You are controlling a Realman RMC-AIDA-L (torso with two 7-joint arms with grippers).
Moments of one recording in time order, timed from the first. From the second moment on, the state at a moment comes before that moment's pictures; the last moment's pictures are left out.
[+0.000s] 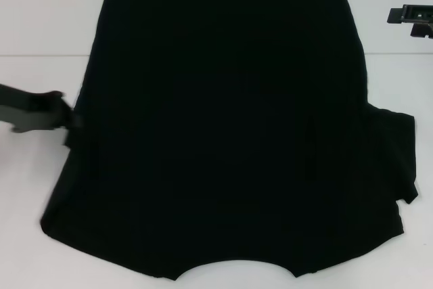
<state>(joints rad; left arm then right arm) -0.79 -1.98 0.43 0.91 2.72 1.55 -2.62 0.73 1.90 -0.60 -0.79 -2.19 -1.22 2.41</state>
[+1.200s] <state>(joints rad) -0.64 -2.00 0.39 0.84 2.43 1.69 -2.16 0.67 1.87 -0.56 -0.88 -2.50 -1.55 2.53</state>
